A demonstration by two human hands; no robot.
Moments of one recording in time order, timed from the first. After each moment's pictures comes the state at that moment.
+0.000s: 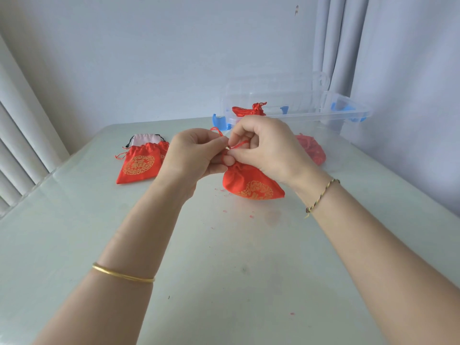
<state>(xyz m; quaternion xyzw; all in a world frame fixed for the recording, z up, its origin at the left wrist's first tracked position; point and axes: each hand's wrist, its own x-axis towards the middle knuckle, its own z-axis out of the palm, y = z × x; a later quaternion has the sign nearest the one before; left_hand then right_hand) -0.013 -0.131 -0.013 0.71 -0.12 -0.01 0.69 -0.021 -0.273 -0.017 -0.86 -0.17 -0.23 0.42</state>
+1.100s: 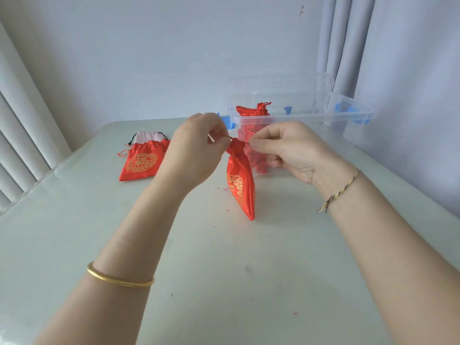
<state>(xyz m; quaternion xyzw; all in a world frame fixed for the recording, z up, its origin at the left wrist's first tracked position) -0.015 -0.123 -0.005 0.89 -0.19 0.21 0.36 -0.016 -0.293 -0.016 -0.75 -0.04 -0.05 0.65</state>
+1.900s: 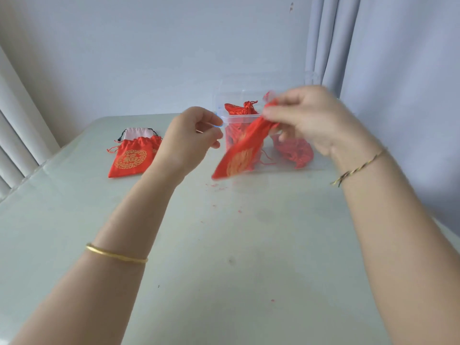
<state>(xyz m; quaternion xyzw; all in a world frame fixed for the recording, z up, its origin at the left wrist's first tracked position) -0.005 -0.134 -0.003 0.82 -0.18 0.12 0.53 -0.044 -0.317 0.033 -0.83 -0.04 -0.16 0.54</state>
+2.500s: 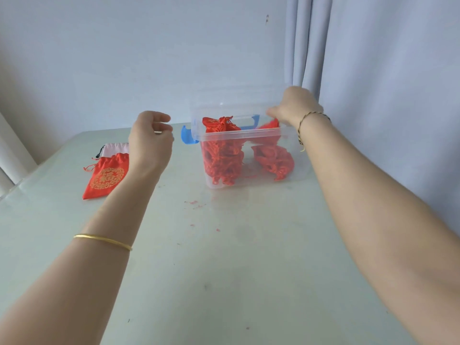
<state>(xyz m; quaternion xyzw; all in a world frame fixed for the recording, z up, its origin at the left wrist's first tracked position) 0.053 -0.143 -0.004 0.80 -0.05 0.24 0.55 0.054 -0.390 0.046 -0.94 0.20 -0.22 0.19</state>
